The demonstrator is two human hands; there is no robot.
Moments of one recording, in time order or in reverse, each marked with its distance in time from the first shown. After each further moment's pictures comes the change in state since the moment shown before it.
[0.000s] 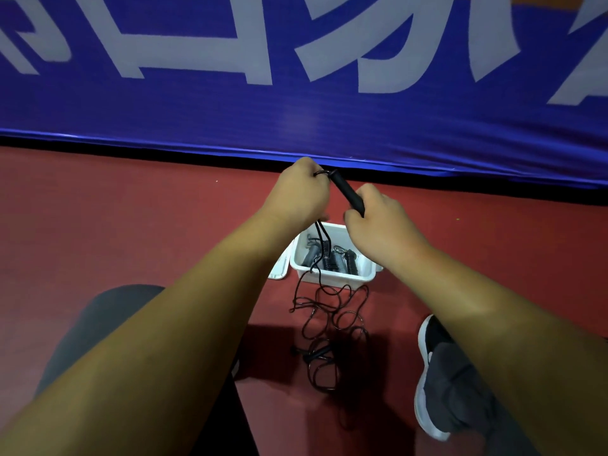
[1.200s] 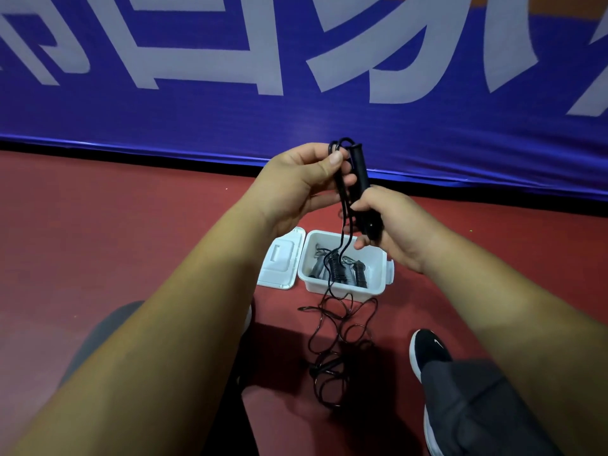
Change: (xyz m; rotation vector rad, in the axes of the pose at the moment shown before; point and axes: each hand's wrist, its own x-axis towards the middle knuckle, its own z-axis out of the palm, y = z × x) left_hand 0.011 0.011 -0.036 -0.741 -0.291 0.025; right_hand 0.028 -0.012 -0.015 0.981 -0.335 0.177
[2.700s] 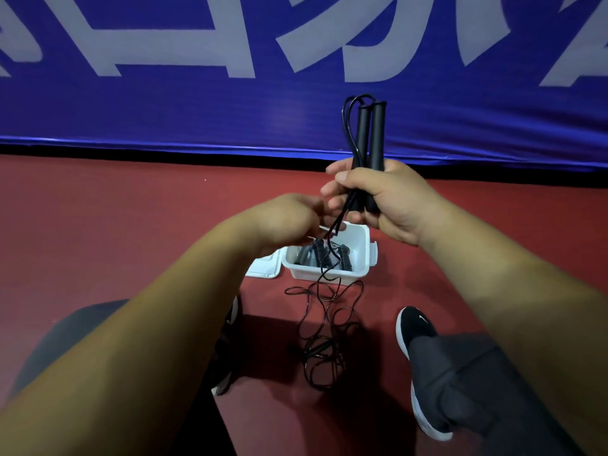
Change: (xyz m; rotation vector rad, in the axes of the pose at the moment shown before) left_hand -0.003 -0.056 0.009 0.625 -0.234 -0.360; right_hand -0.020 -0.014 -0.021 0.067 0.003 -0.029
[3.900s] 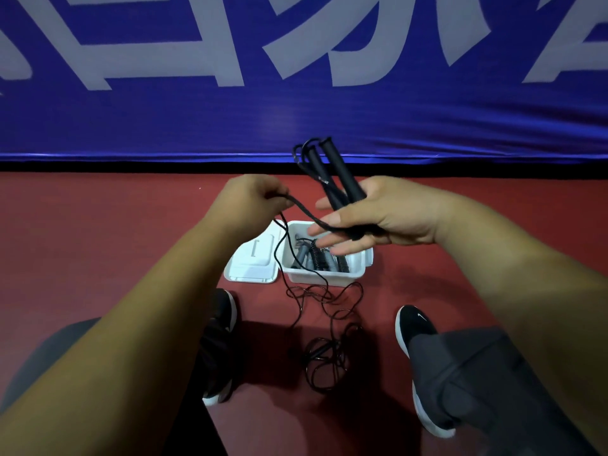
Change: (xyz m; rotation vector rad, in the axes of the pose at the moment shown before) left_hand -0.004 -0.006 -0.042 0.540 0.526 0.227; right_hand -0.019 -0.011 -0.020 -0.152 -0.296 0.286
